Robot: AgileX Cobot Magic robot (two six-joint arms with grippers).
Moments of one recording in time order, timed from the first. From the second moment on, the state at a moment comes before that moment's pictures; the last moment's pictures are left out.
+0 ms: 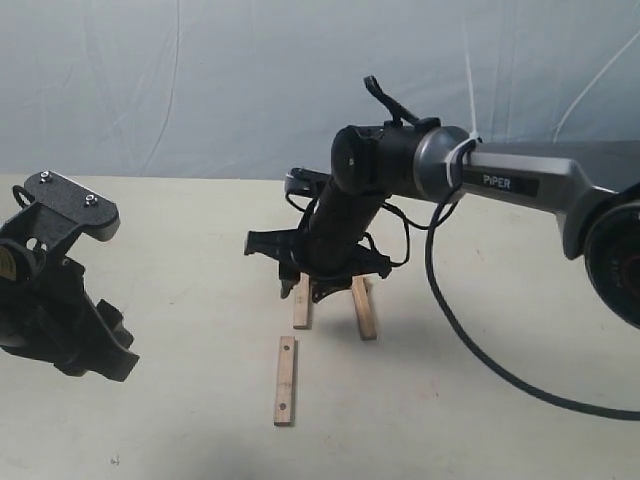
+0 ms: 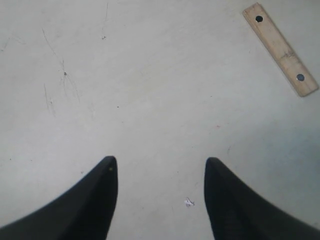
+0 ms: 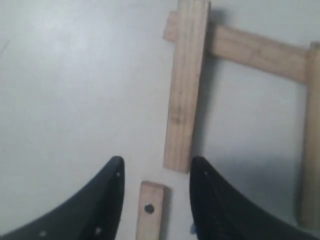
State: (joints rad) left arm -0.40 1.27 -0.74 0.00 0.59 0.17; right arm 0.64 2.28 -1.80 0.23 0.86 0.39
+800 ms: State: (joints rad) left arm -0.40 1.27 -0.74 -0.01 0.59 0.17; right arm 0.81 2.27 -1.80 0.09 1.07 0.55
